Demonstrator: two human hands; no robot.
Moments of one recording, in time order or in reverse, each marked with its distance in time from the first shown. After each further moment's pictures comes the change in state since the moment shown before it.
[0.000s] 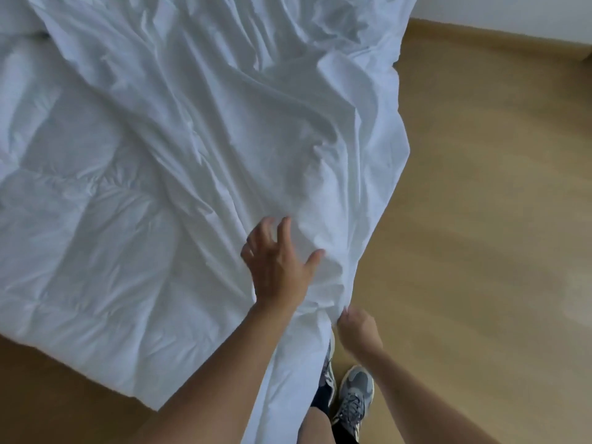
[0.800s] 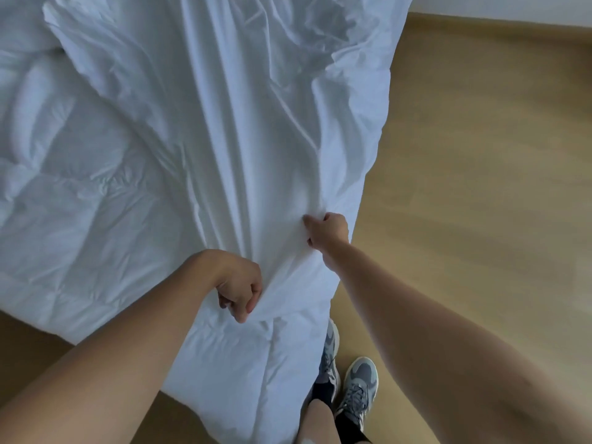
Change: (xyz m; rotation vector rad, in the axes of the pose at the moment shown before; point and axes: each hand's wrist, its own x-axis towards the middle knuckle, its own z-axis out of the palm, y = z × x) left_hand 0.043 -0.034 -0.070 0.361 -1.589 0.069; right_hand 0.040 -0.134 -0.065 0.666 0.089 -0.042
